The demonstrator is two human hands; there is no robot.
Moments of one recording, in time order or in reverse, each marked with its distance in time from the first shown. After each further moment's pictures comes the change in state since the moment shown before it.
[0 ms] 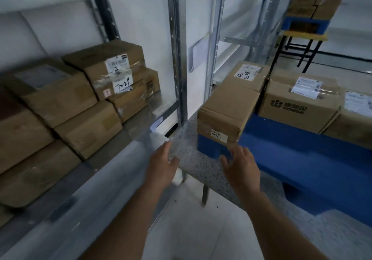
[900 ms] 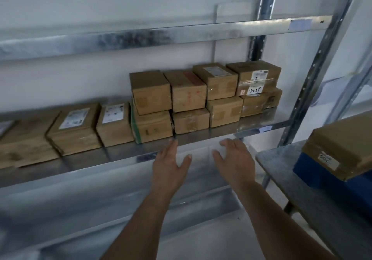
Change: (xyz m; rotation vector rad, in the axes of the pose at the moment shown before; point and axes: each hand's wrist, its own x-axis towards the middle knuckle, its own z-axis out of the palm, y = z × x) left_hand -0.265 -0.071 -0.136 0.213 0.732 -0.280; right_hand -0.170 -0.180 -0.001 0.188 -0.257 -0.770
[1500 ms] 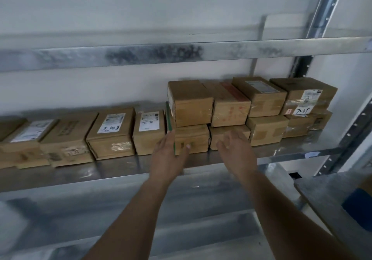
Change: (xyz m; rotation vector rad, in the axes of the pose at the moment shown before) left_hand 0.078 -0.076 -0.087 -0.046 0.057 -0.072; right_hand 0.079 -0.114 0.047 0.087 -0.092 -0.064
